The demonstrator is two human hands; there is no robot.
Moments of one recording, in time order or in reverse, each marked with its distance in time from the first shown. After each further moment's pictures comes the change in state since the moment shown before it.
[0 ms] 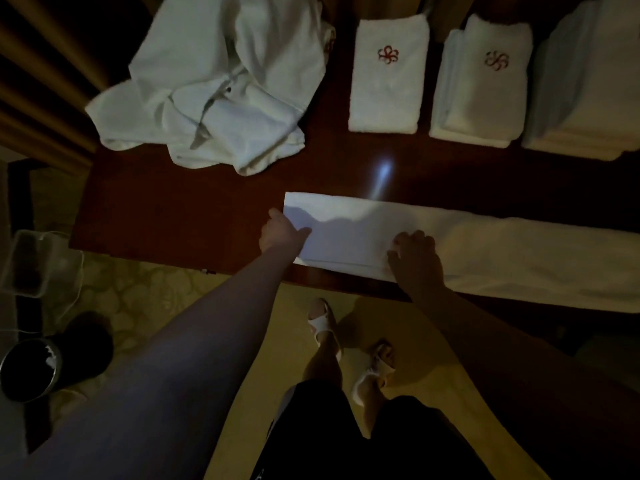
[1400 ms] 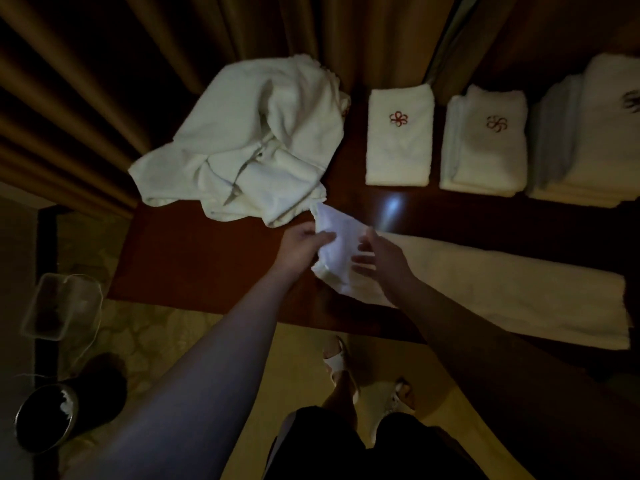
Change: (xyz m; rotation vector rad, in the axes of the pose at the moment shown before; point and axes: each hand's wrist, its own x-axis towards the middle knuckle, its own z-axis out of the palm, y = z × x) left_hand -0.011 0.030 -0.097 -0.817 -0.252 0.287; right_hand 0.042 -0.129 -0.068 1.386 -0.267 0.421
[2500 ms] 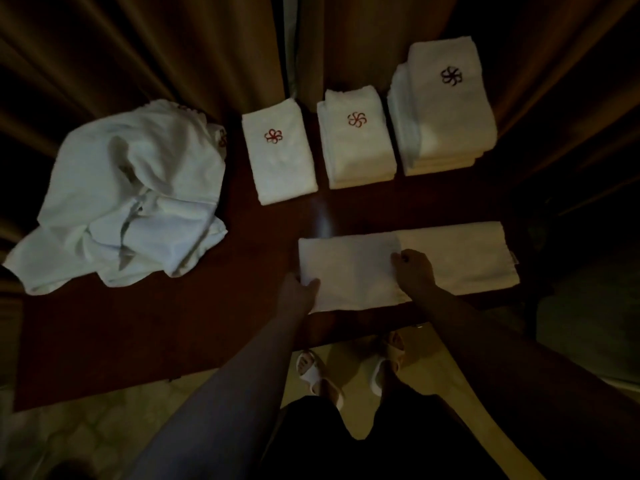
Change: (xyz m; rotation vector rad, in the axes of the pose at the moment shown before) left_hand 0.004 -0.057 0.164 0.614 -0.055 -0.154; right_hand 0.005 0.031 -0.216 -0.531 0.539 0.003
